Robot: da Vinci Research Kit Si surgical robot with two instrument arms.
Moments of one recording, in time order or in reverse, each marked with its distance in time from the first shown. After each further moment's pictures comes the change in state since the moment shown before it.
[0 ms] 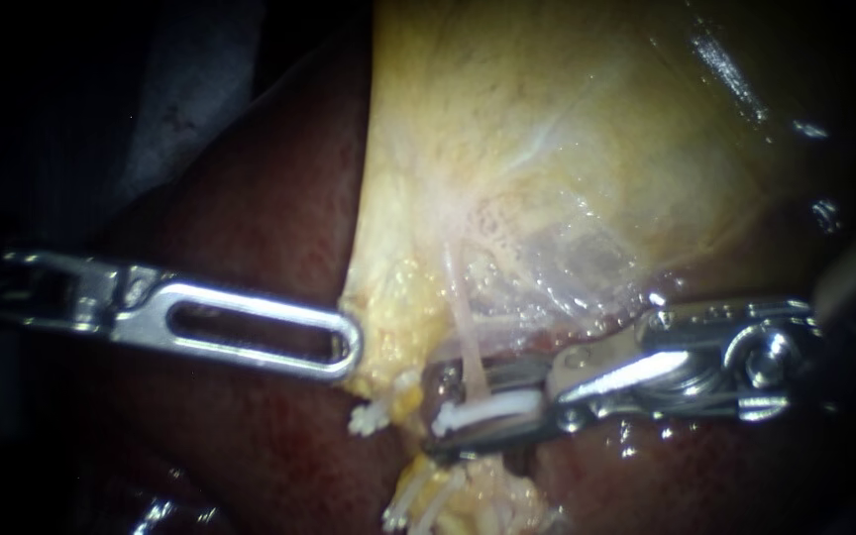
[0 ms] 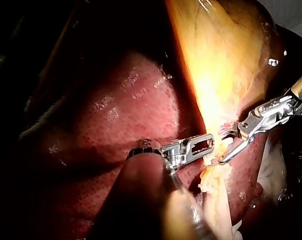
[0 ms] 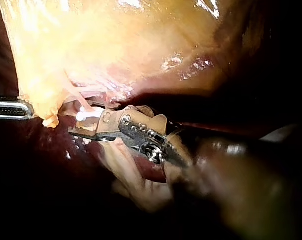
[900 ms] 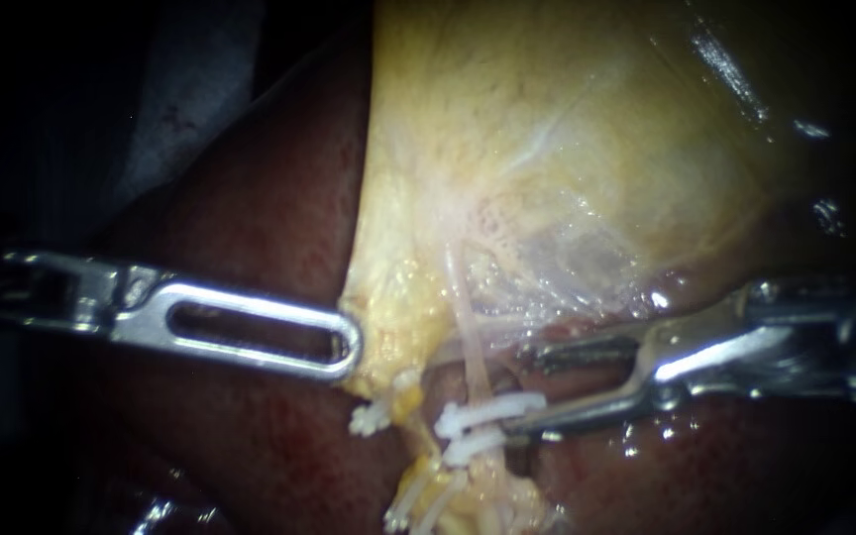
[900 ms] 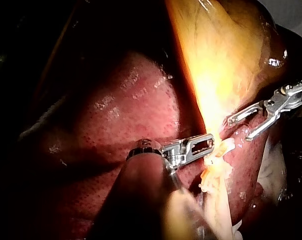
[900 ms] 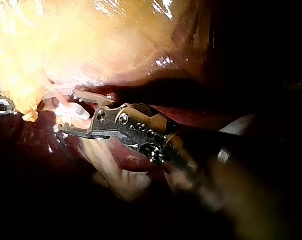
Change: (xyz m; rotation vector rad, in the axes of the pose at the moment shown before) right arm 0.003 -0.001 -0.011 -0.008 0.068 -0.022; left arm 0.000 0.000 0.000 0.000 0.000 0.000
